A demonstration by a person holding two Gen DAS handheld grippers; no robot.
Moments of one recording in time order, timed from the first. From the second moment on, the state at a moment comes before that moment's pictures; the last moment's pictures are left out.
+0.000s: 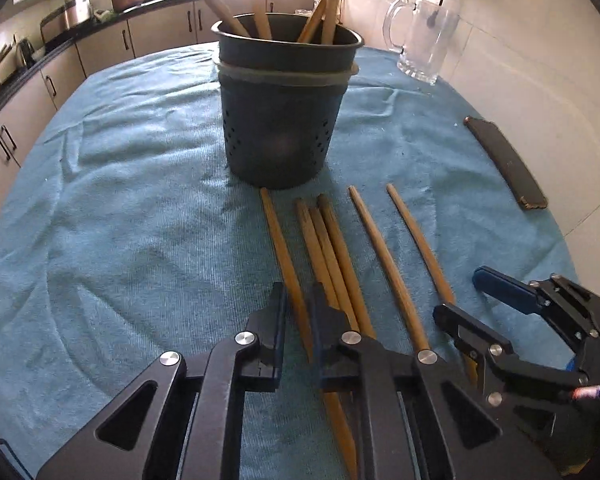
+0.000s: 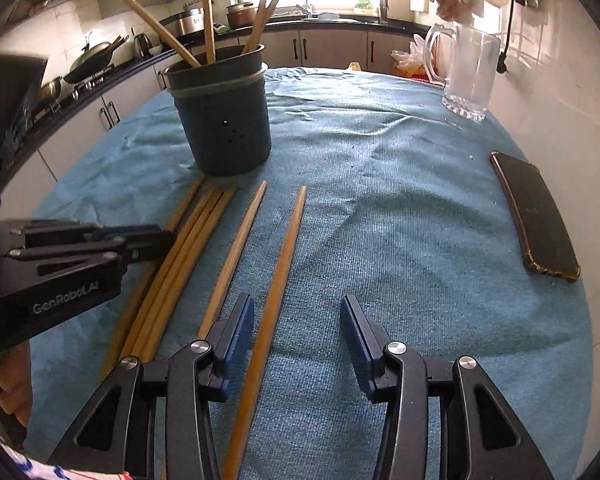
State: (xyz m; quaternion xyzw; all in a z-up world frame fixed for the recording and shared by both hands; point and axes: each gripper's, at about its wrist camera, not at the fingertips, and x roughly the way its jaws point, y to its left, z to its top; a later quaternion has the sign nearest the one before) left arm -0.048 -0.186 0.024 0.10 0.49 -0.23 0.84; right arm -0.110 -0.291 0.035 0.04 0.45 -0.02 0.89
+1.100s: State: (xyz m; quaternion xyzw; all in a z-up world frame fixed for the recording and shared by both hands) left arm -0.021 -0.140 0.029 0.08 0.56 -0.22 0.79; right arm -0.049 -0.339 0.038 0.04 0.53 -0.04 0.84
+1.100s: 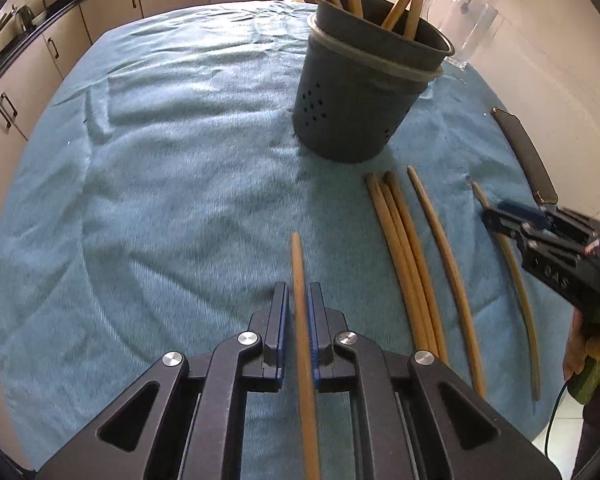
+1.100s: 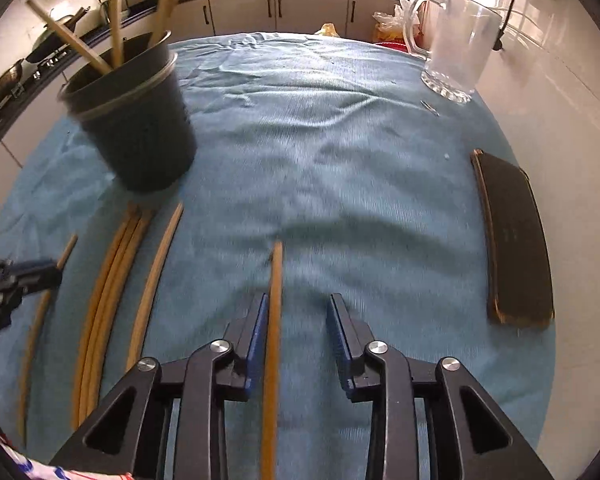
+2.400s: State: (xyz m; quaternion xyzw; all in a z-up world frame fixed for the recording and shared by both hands) left arm -0.174 -0.070 0.179 0.04 0.31 -0.23 0.92; right arm -0.199 -0.322 0.194 0.08 0.28 -0.04 0.96
